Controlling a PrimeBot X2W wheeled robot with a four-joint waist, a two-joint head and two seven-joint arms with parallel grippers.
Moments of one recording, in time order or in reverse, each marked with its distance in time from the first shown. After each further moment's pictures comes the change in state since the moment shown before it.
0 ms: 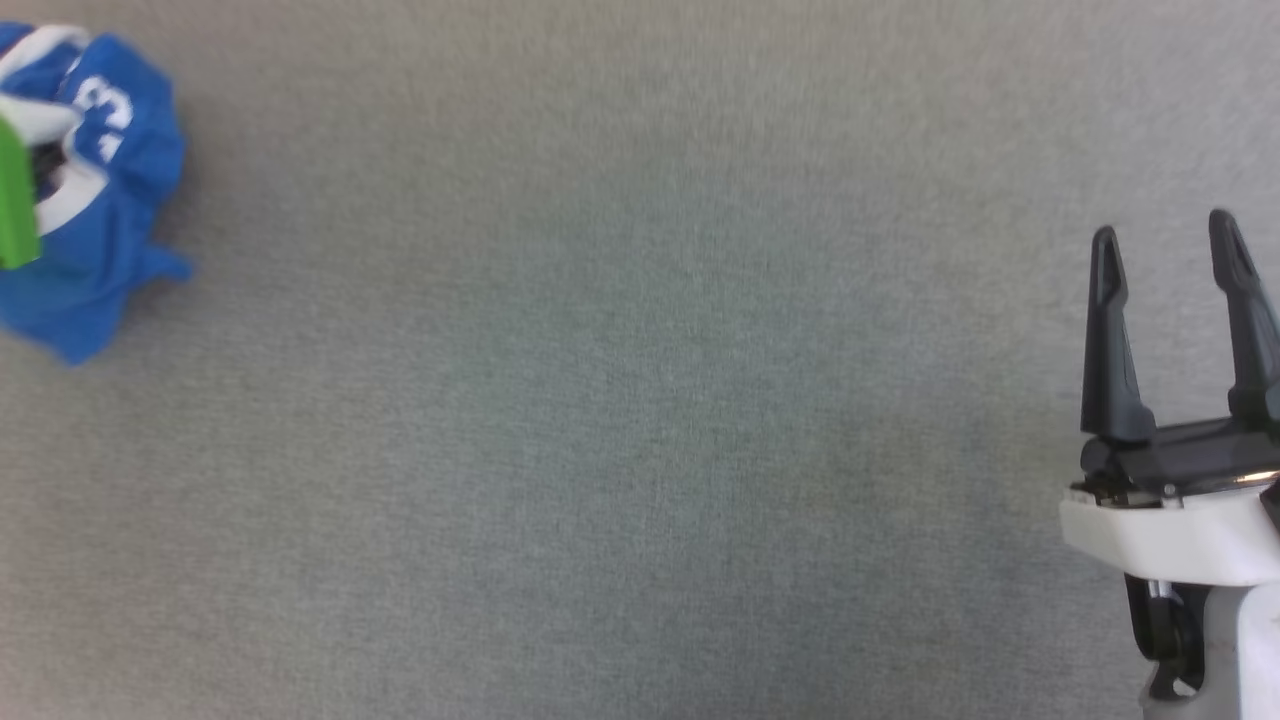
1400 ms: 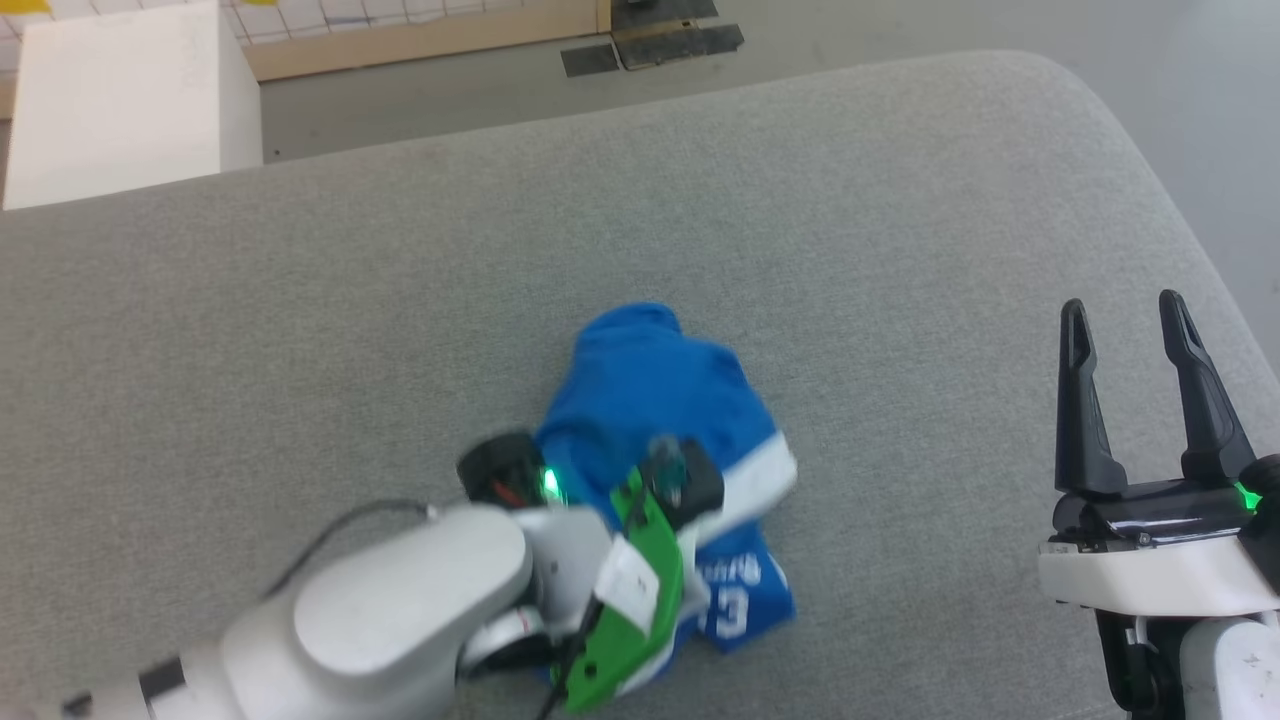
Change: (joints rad) left arm 0.278 -0.354 -0.504 -0.551 0.108 0.000 0.061; right arm 0.081 -0.001 0.024 0.063 0.135 0.000 0.000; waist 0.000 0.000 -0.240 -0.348
